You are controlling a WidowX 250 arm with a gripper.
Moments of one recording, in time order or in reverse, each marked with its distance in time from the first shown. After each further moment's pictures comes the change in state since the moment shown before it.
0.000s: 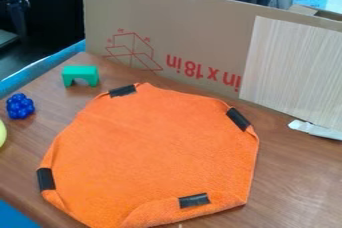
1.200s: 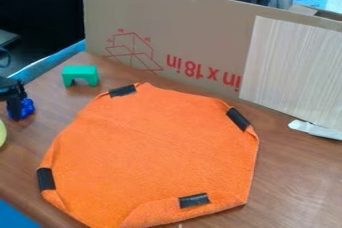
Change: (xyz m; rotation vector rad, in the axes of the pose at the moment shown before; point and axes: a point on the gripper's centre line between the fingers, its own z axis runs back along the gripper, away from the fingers) arm -0.071 0.044 -0.101 0.094 0.159 -0.013
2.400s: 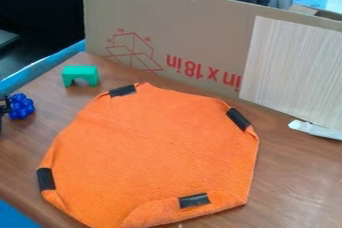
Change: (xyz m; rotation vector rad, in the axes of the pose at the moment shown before) arm 0.004 0.031 -0.029 0.092 0.086 0.058
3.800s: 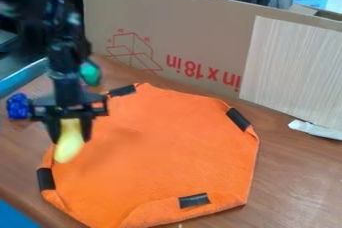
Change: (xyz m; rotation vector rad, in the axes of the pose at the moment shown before) arm -0.102 -0.139 0.053 -0.060 0.005 -0.184
